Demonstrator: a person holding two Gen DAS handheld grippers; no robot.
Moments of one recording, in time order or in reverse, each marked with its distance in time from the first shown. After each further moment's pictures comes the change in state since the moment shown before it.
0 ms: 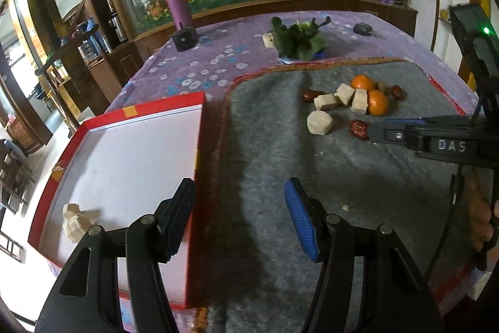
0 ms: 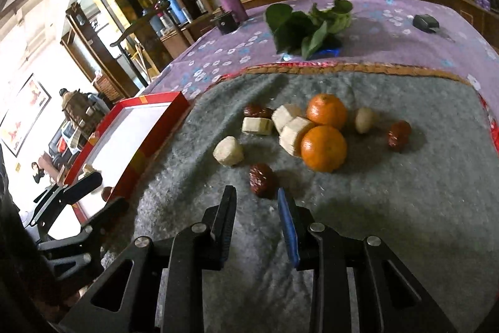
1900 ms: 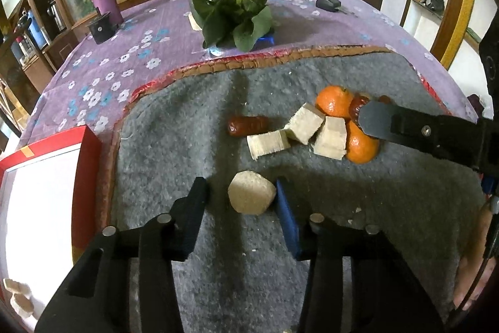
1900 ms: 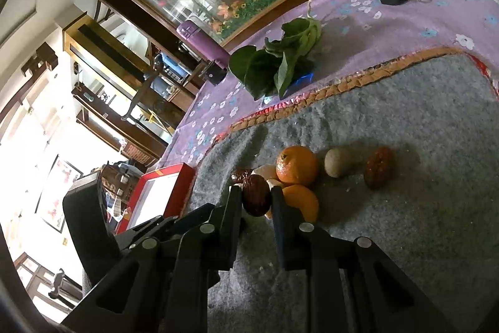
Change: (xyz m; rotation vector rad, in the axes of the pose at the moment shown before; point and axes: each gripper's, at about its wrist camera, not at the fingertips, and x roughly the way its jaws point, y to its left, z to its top) left arm 0.090 -0.055 0.060 0.062 0.131 -0.226; right arm -0.009 -0.066 0.019 0.312 -0.144 0.190
